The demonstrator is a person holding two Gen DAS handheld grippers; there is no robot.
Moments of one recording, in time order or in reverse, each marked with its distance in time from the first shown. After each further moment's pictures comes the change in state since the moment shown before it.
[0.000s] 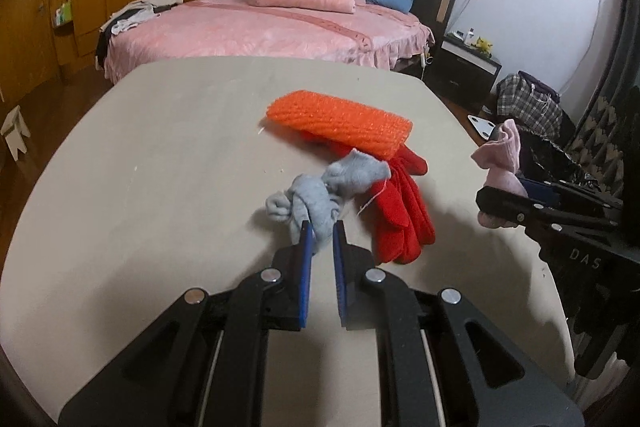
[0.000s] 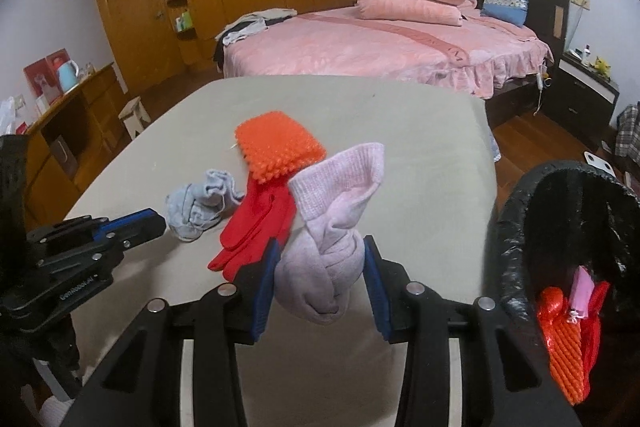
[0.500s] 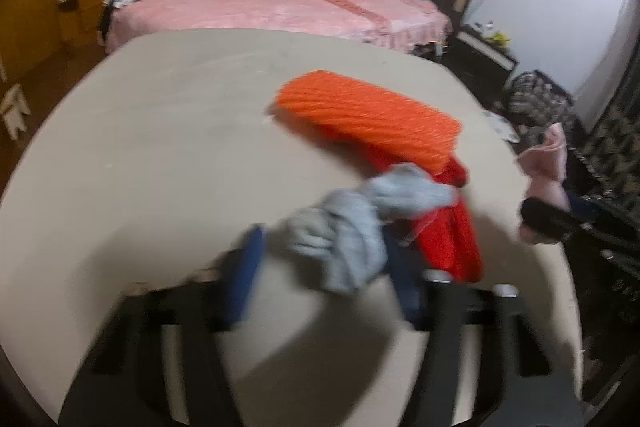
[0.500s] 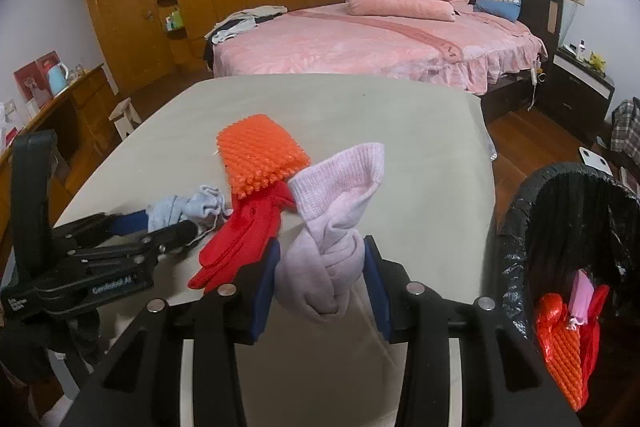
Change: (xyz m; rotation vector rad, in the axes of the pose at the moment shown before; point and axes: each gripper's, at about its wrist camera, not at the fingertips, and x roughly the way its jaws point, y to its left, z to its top) left arm 0.048 0.010 0.023 -0.044 0.067 -0.019; right arm 0.011 -0.003 0.006 0.020 0.008 -0.029
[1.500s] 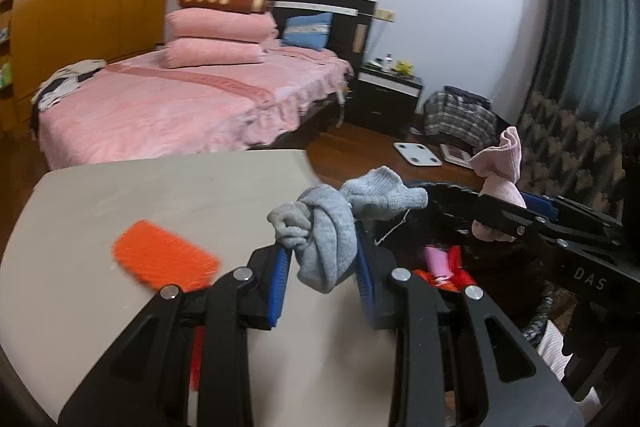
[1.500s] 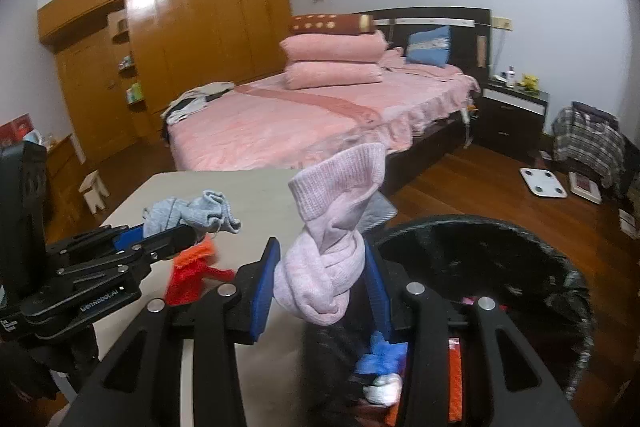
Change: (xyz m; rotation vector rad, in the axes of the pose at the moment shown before) left arm -0.052 -0.180 0.045 0.223 -0.205 -0.196; right arm -0.137 -0.106 0.023 0.125 -0.247 -0.147
